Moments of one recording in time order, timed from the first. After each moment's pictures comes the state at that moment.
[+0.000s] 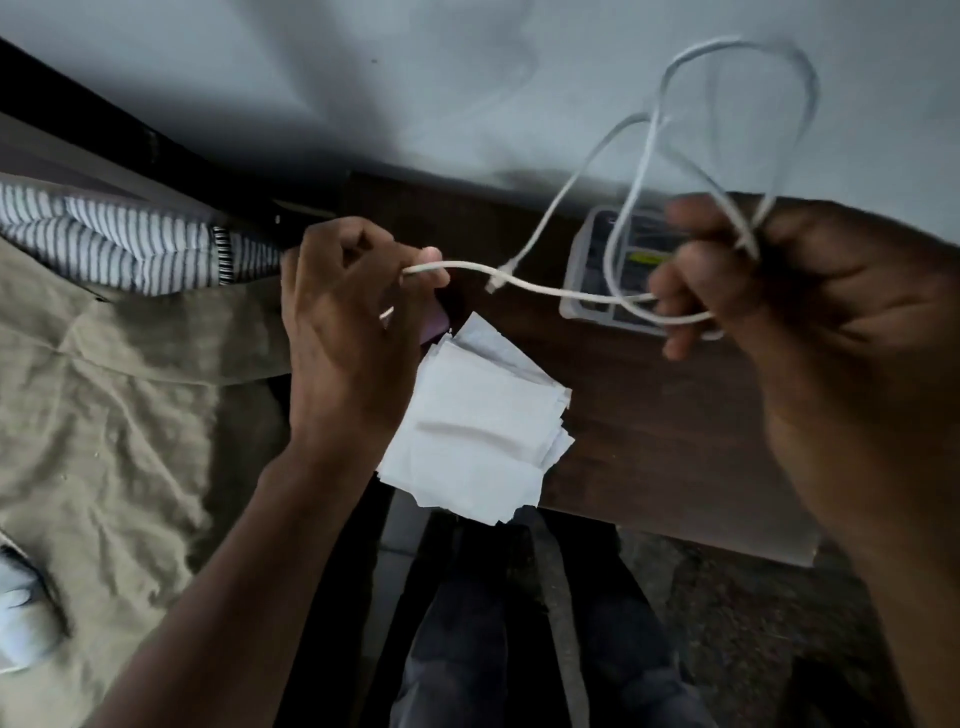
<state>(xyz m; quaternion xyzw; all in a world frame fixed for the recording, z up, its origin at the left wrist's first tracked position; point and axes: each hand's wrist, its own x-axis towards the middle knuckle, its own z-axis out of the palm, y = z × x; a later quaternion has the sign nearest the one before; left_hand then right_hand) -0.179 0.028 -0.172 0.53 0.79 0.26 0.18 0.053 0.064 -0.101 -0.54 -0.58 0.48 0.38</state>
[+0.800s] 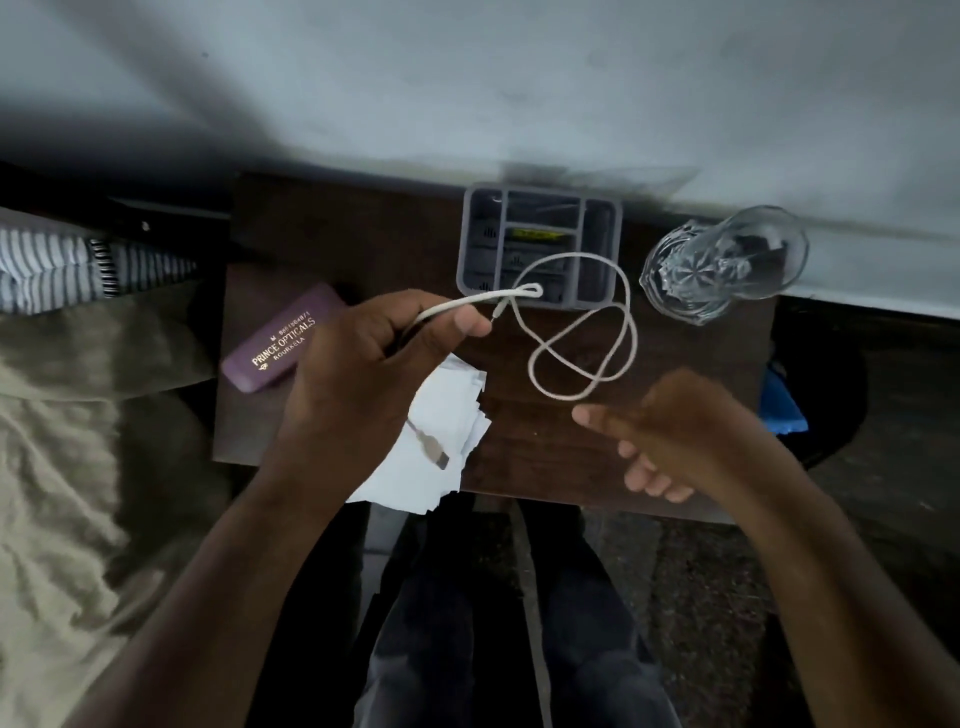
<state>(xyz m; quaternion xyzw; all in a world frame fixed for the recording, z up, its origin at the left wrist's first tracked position) -0.094 0.021 -0.152 0.46 0.68 0.27 0.50 0.144 0.036 -0.163 -0.72 -0.39 0.55 -0.18</state>
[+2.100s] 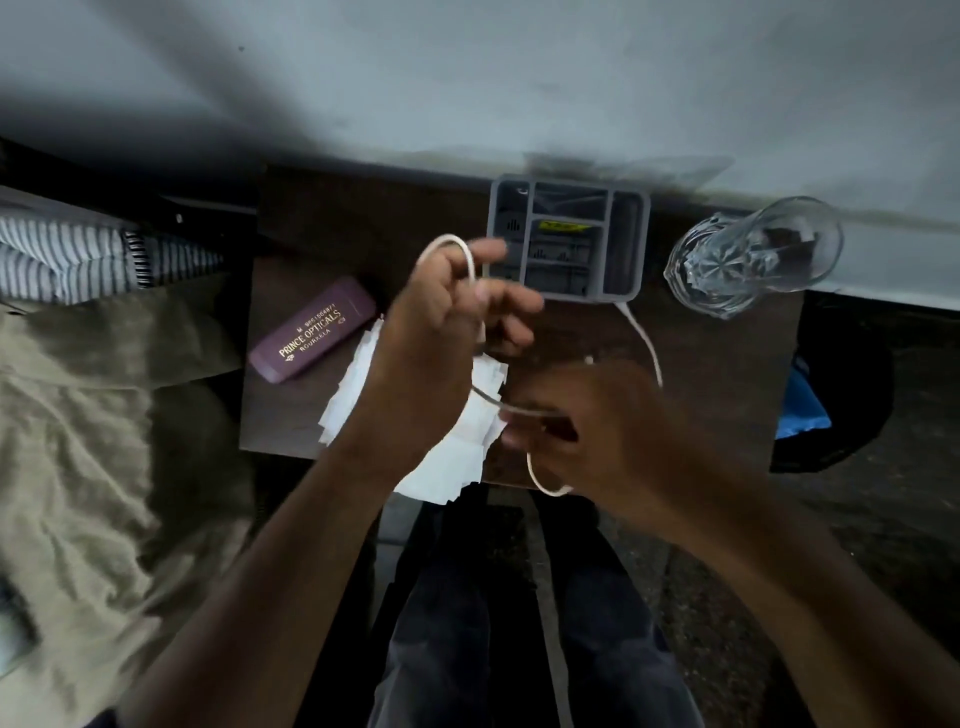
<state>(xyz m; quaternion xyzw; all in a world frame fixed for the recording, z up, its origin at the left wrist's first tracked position) -0.073 0.035 -0.163 0.32 0.60 0.37 0.63 0.091 0.020 -0.149 -0.48 -0.74 0.47 0.01</state>
